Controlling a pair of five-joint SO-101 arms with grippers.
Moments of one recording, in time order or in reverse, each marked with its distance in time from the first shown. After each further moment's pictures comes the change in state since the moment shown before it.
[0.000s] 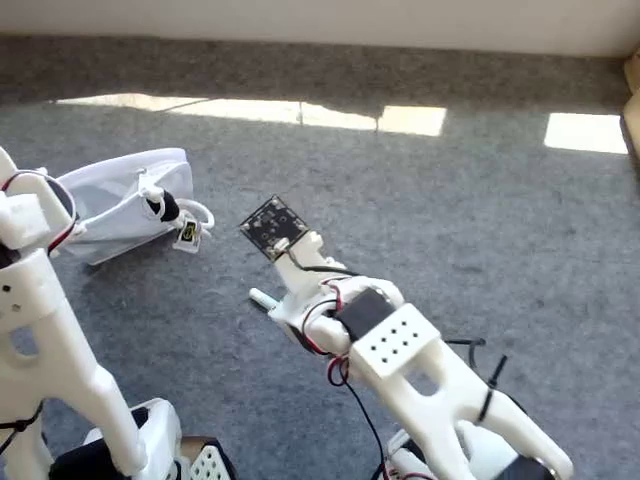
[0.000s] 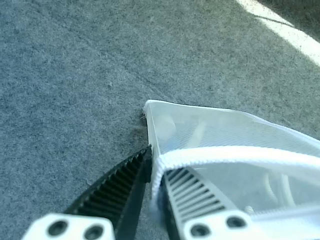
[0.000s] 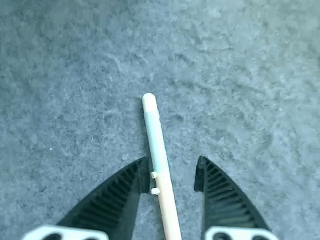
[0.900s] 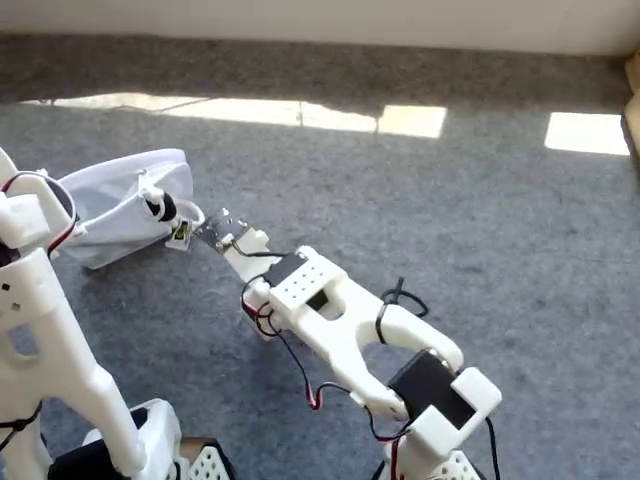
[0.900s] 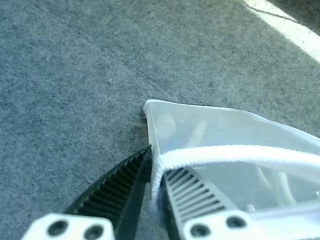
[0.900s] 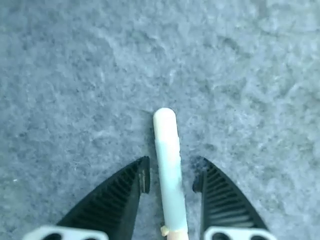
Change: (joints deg) left arm 0.0 -0.1 1.0 0.0 0.0; right arm -3.0 39.2 -20.1 -2.5 0.0
